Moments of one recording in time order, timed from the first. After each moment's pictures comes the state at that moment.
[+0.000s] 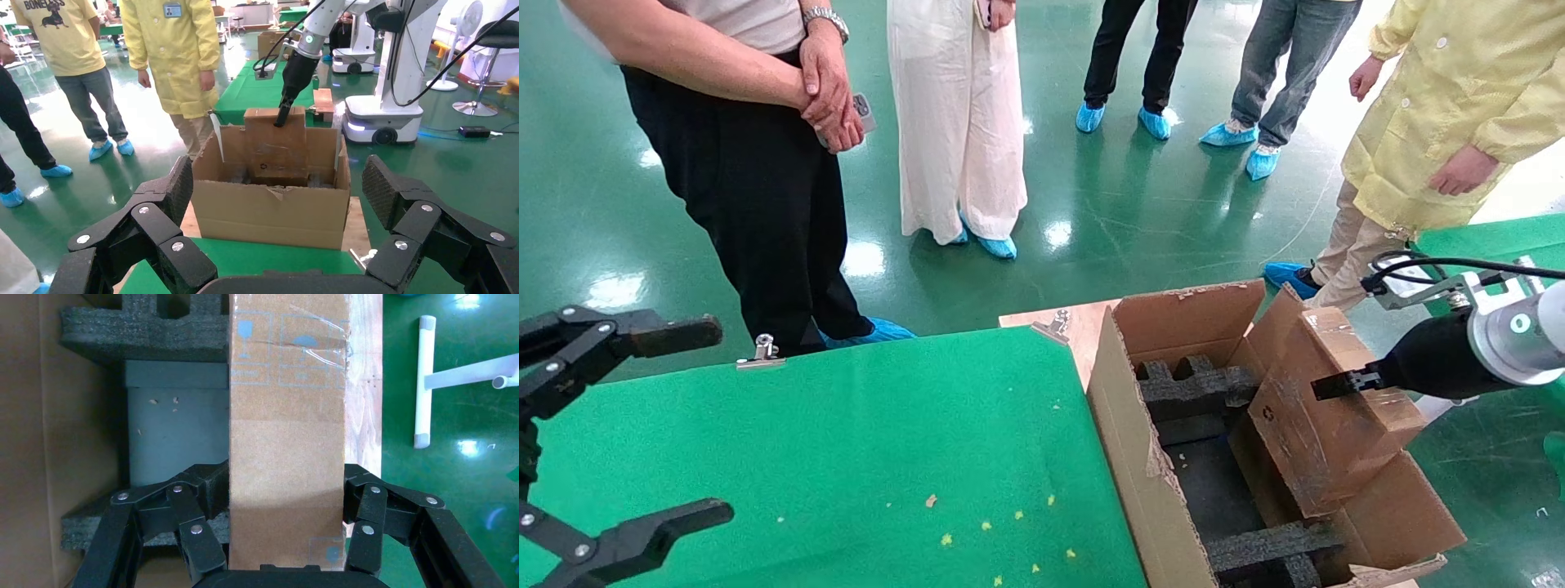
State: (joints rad) left arm -1.09 0.60 0.32 -1.27 0.70 1.48 -0.16; right arm 2.26 -0.43 -2.13 1.18 -1.50 -0.92 1.61
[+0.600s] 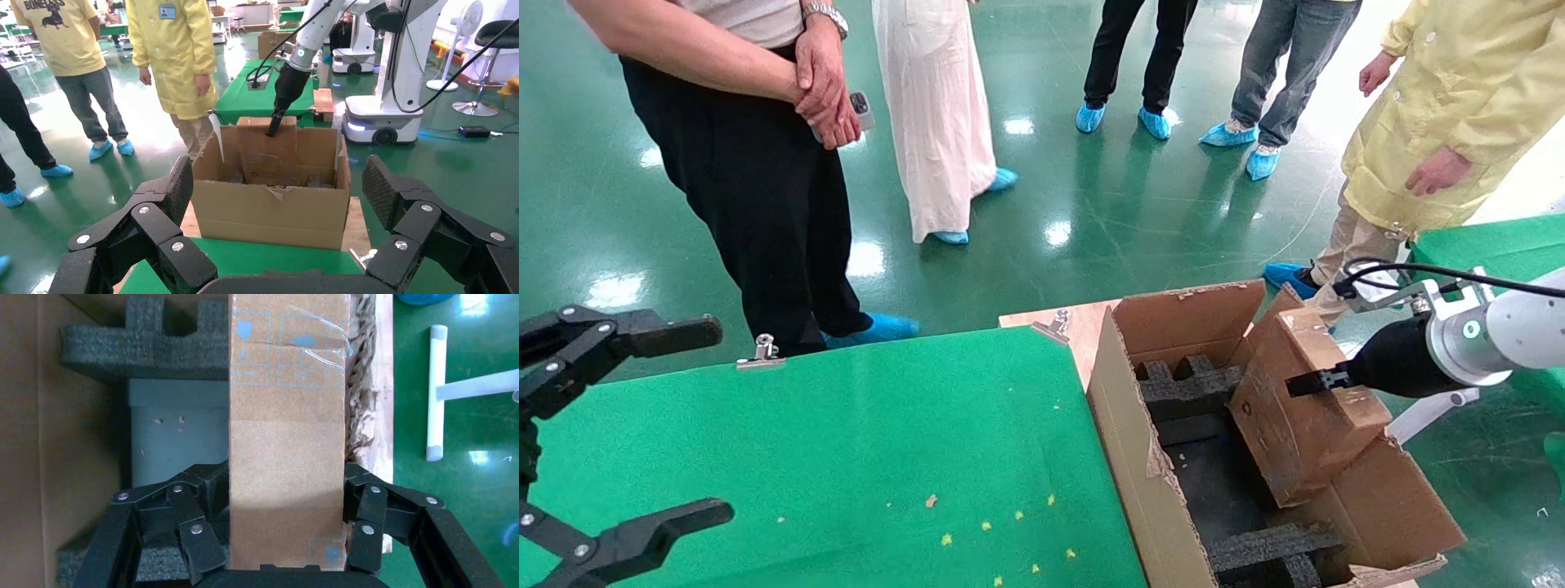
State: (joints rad) left arm -1.09 0.60 0.32 -1.27 0.70 1.48 -0.16; right arm 2.14 -0.49 -2.12 1.09 -1.43 -0.81 1.57
